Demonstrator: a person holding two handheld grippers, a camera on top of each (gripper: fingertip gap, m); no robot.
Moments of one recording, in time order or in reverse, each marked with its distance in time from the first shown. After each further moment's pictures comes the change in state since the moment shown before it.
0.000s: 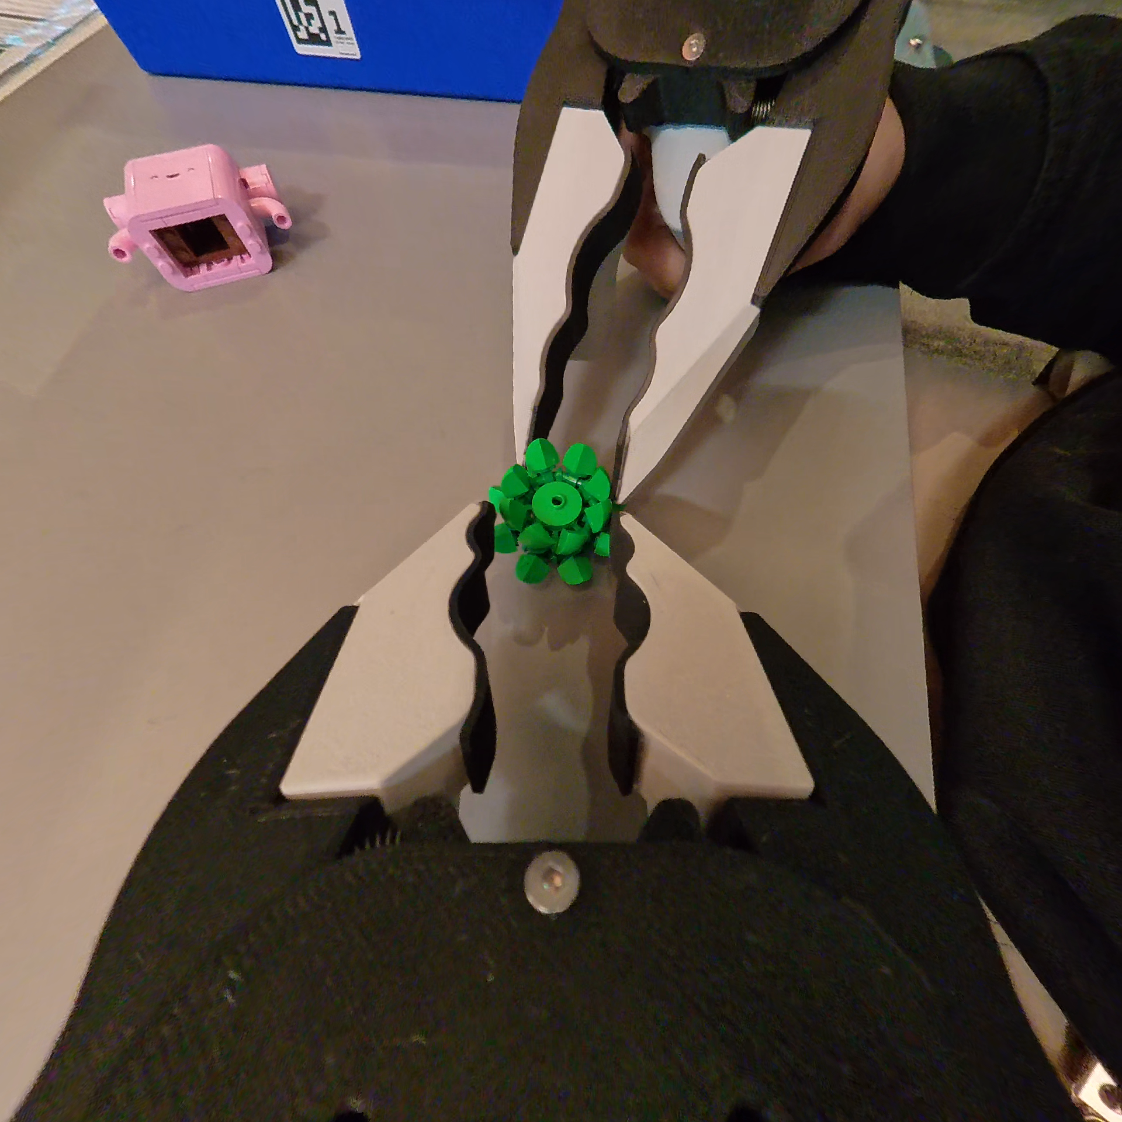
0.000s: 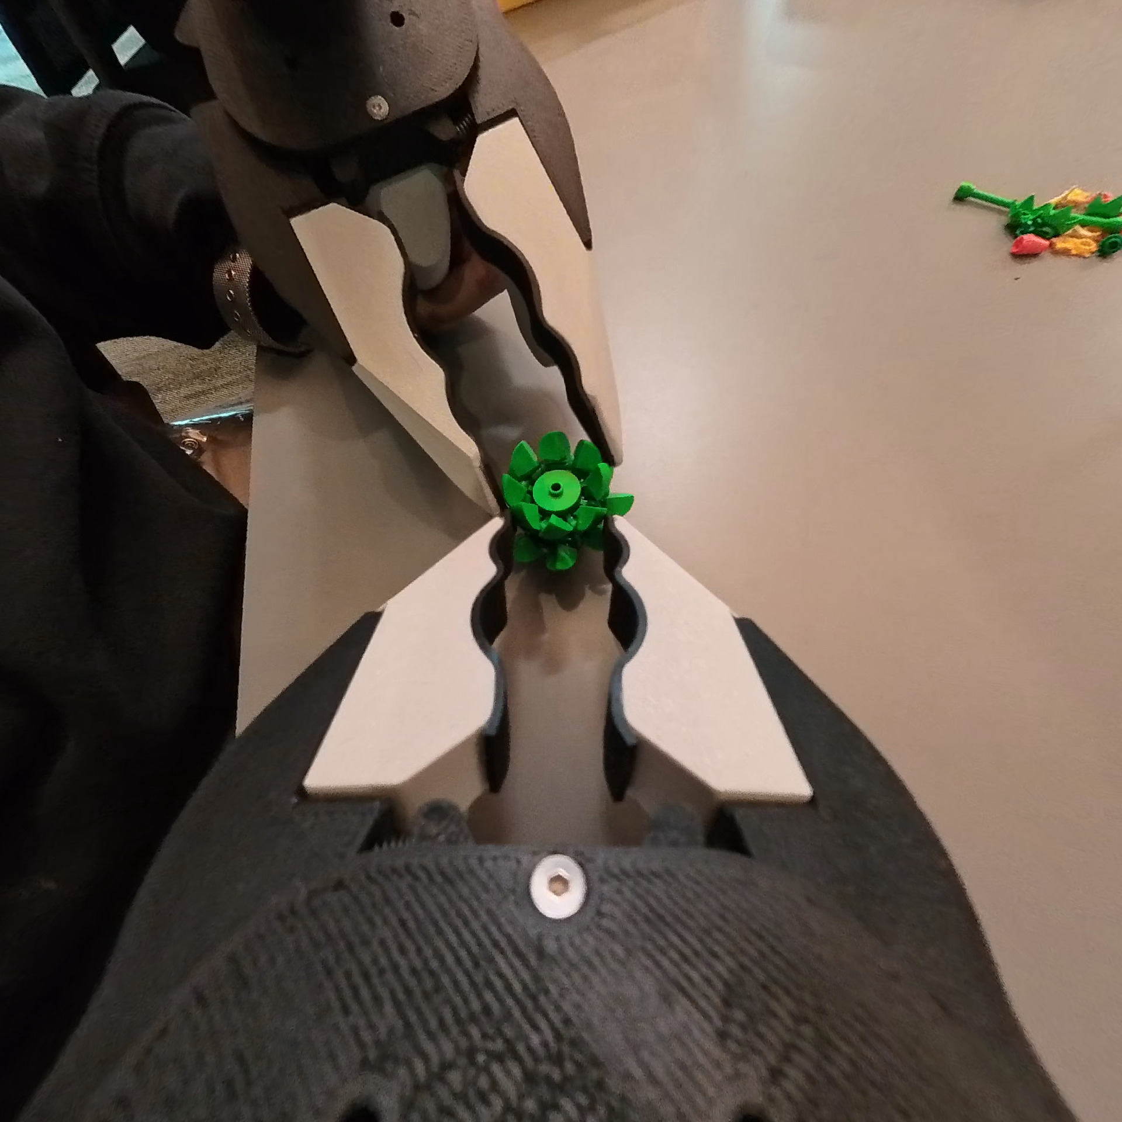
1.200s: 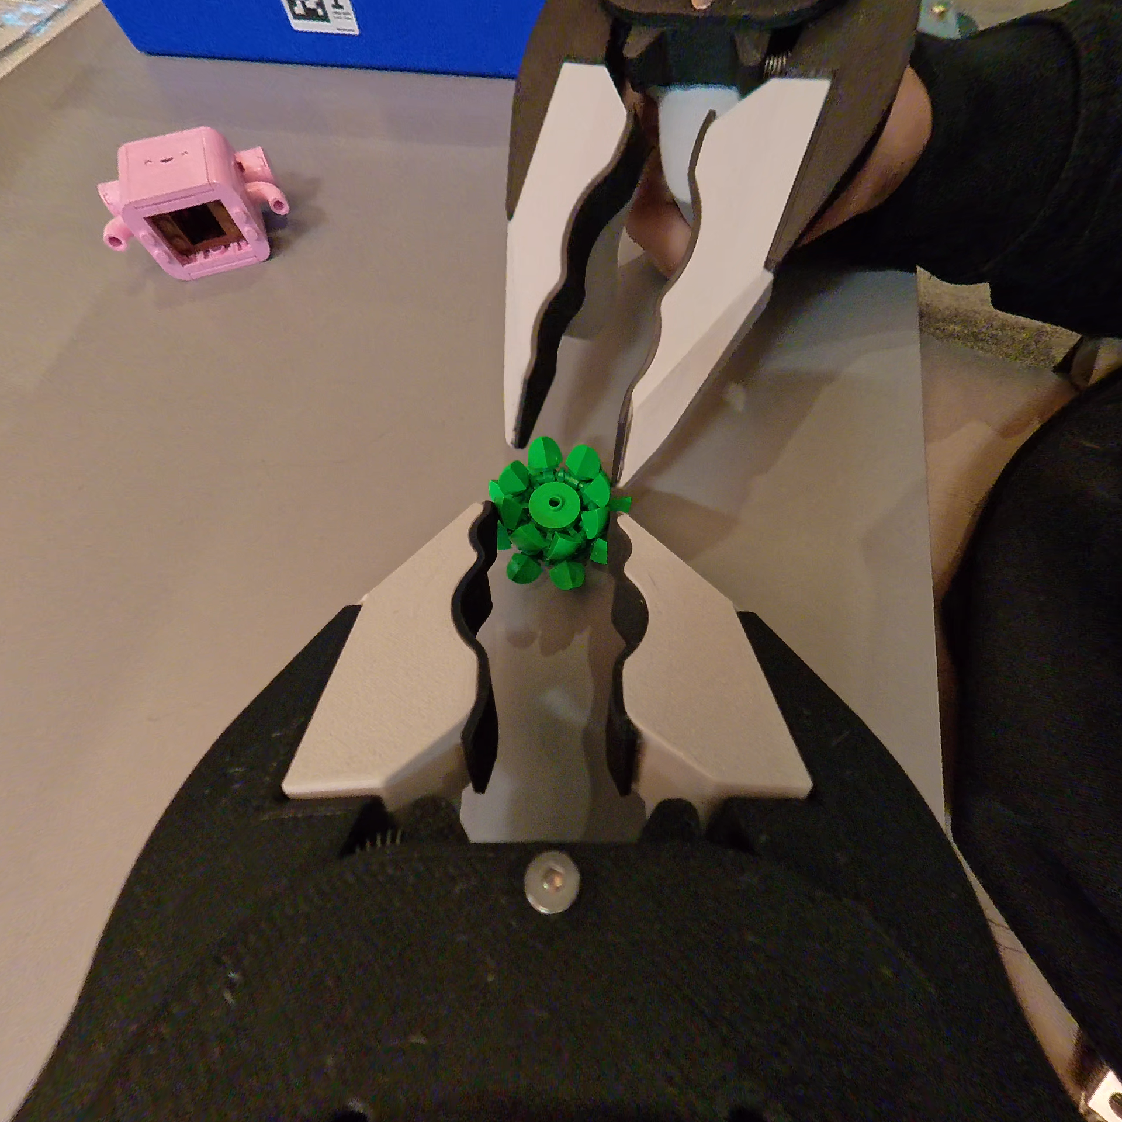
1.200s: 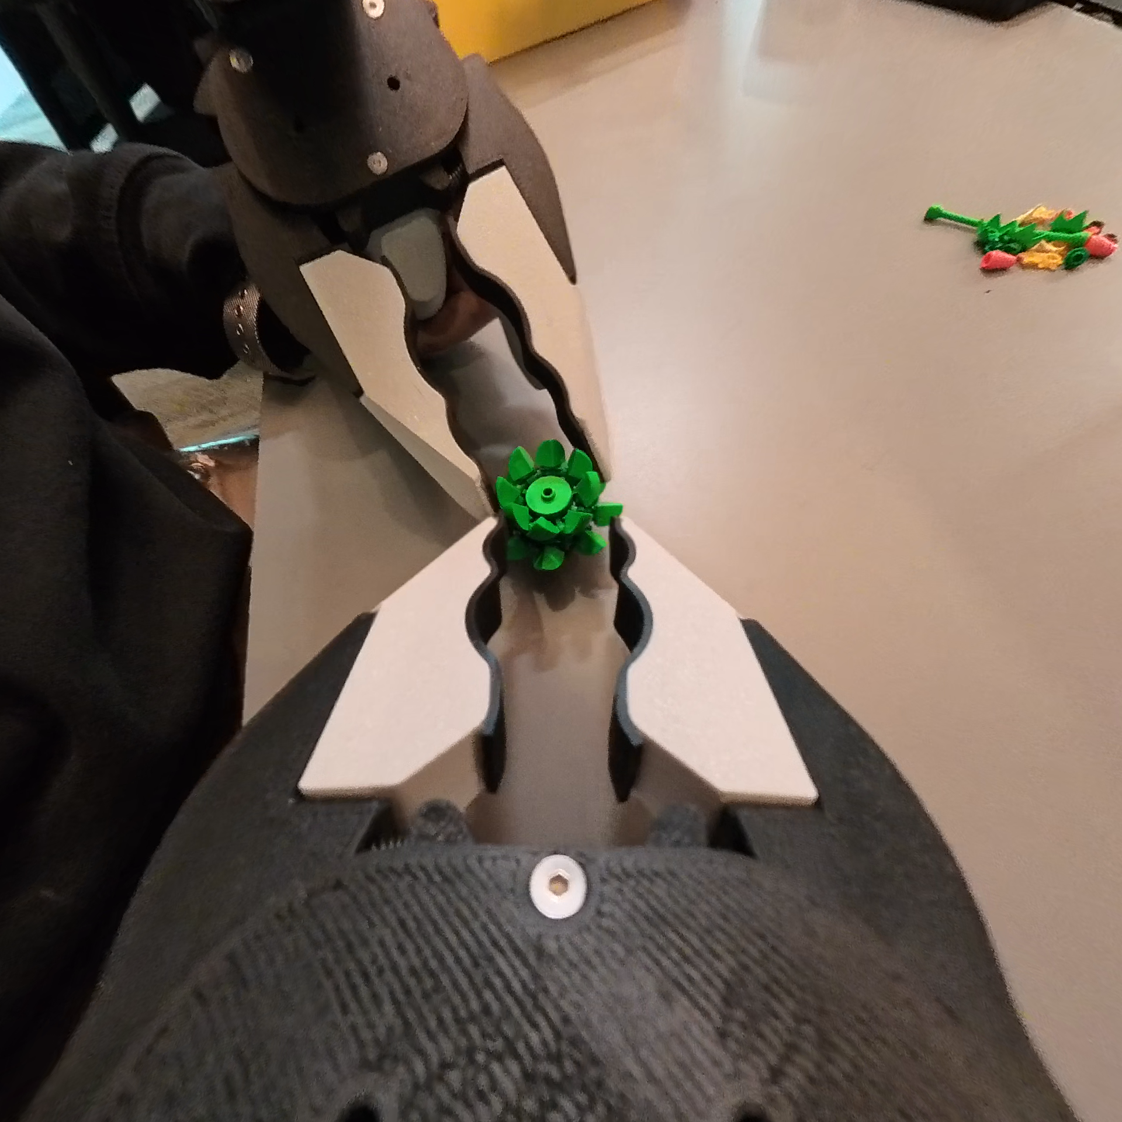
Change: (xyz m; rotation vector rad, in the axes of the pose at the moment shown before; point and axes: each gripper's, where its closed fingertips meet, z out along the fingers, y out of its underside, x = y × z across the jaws) left arm -0.001 0.003 0.003 -0.024 -0.013 0.006; right arm 0.003 -0.005 -0.004 0.041 0.006 0.019
